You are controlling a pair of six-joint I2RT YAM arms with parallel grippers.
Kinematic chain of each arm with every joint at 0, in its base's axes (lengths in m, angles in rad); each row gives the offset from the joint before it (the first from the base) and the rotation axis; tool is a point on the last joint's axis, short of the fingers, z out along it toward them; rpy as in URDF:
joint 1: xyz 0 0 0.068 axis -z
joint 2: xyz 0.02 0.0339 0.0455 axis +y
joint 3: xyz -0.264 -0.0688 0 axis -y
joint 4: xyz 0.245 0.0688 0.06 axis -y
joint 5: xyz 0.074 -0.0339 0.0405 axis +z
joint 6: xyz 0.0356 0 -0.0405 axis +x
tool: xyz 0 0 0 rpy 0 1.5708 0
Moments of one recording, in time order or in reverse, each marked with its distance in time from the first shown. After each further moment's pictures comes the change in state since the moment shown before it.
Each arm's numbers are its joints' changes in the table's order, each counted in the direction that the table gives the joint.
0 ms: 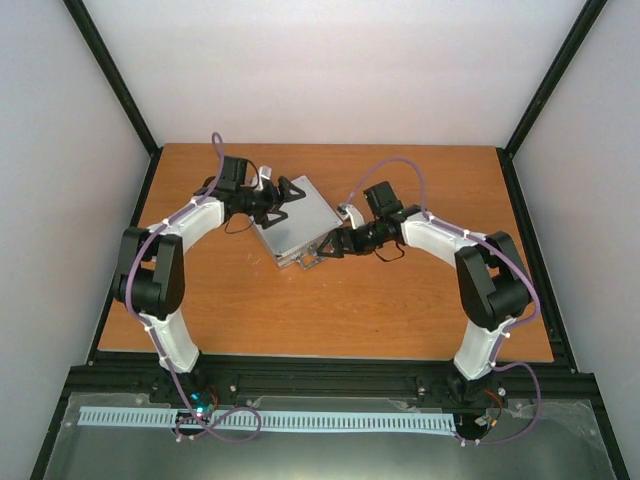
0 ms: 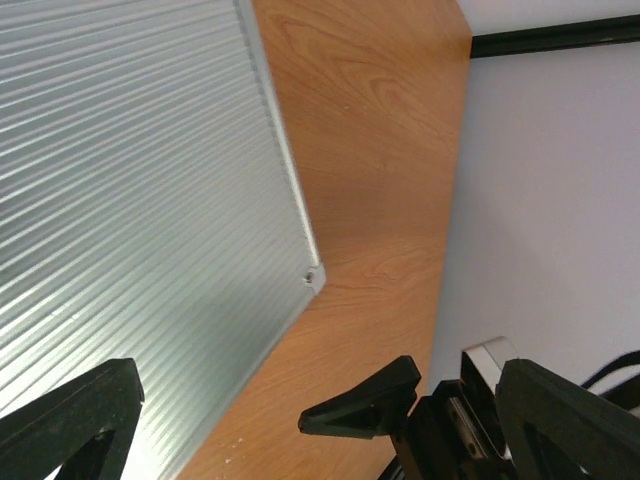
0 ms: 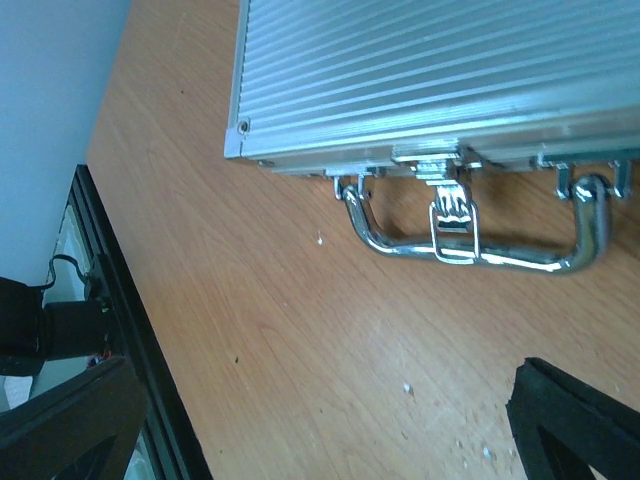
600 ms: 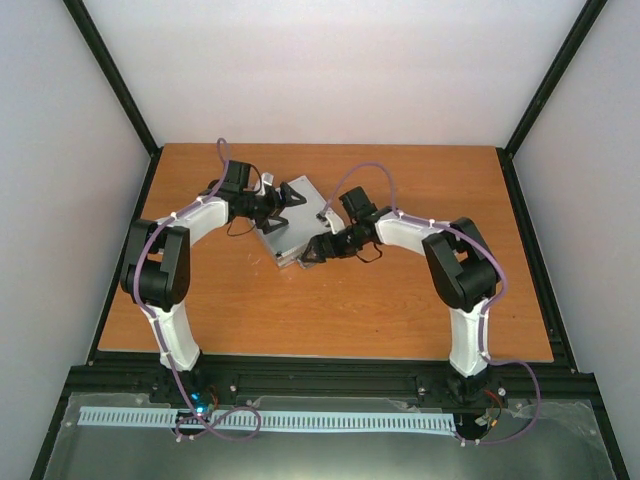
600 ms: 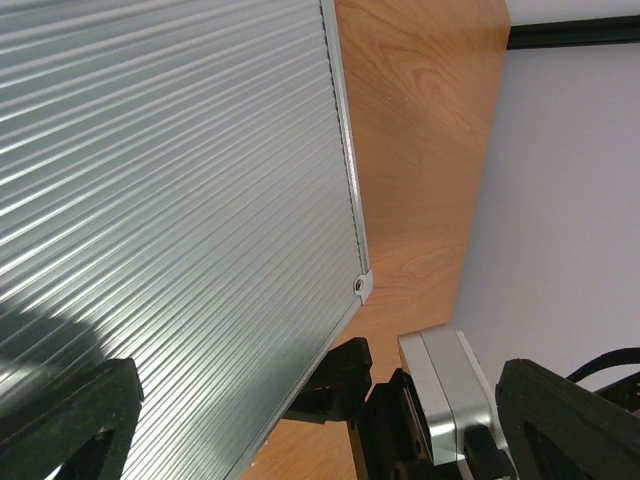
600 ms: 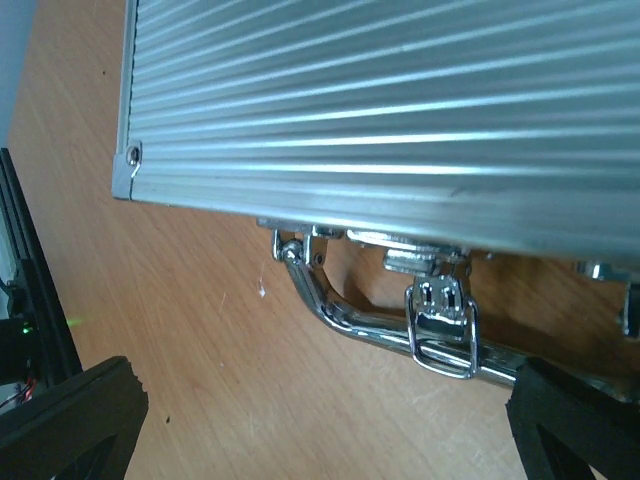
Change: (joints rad) left arm 0.000 0.093 0.007 0.007 -0.010 0.007; right arm -0.090 0.215 0.127 0.053 -0.077 0.000
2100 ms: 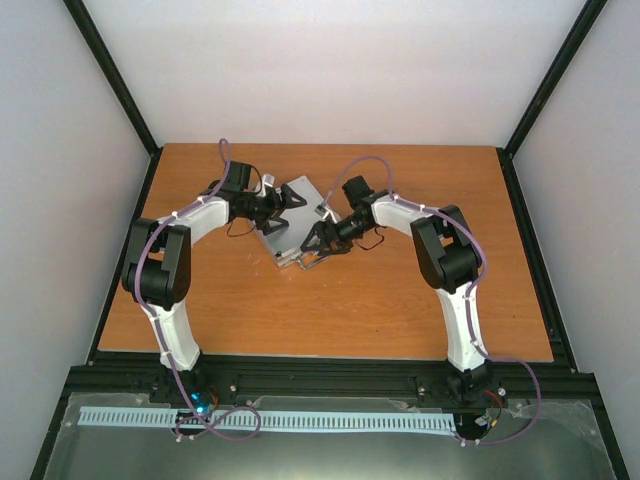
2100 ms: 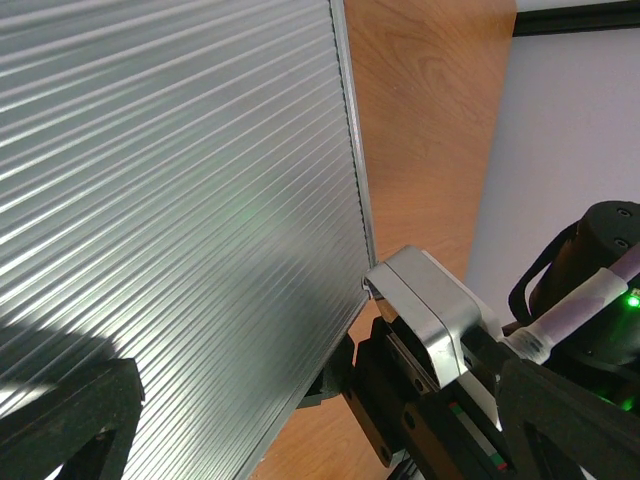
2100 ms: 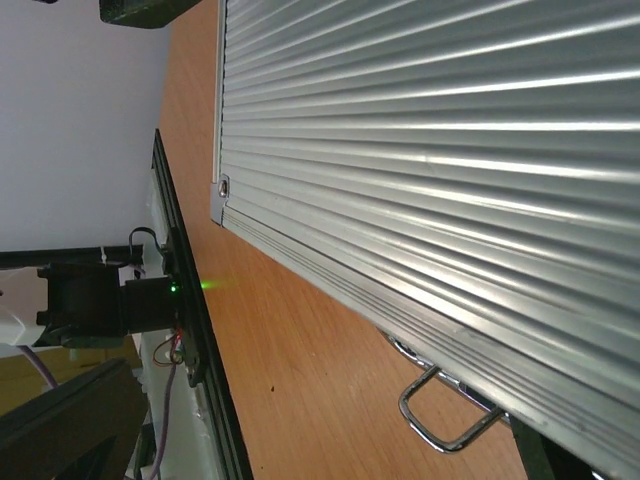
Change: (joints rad) left arm 0.000 0.013 0.003 -0.015 -0.011 0.032; right arm 0.072 0.213 0.272 -0.241 0.343 -0.083
